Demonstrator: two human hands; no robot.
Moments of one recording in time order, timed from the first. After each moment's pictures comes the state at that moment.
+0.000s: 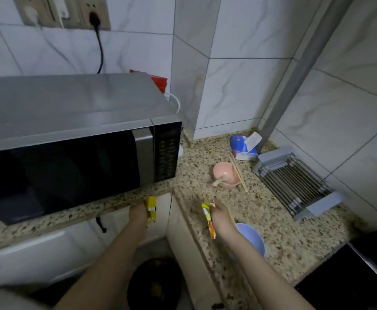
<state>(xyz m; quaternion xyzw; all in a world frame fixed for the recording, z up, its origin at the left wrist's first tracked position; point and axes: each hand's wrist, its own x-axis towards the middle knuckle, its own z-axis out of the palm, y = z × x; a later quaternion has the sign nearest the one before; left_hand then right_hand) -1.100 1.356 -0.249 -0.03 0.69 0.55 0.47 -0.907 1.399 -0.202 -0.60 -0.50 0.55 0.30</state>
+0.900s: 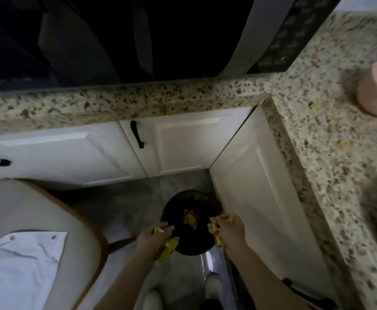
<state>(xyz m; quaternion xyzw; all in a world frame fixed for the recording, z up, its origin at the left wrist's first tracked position) -1.119 1.182 -0.575 -0.15 0.72 0.39 0.55 -0.971 1.309 -0.560 -0.71 -0.39 0.59 0.09</state>
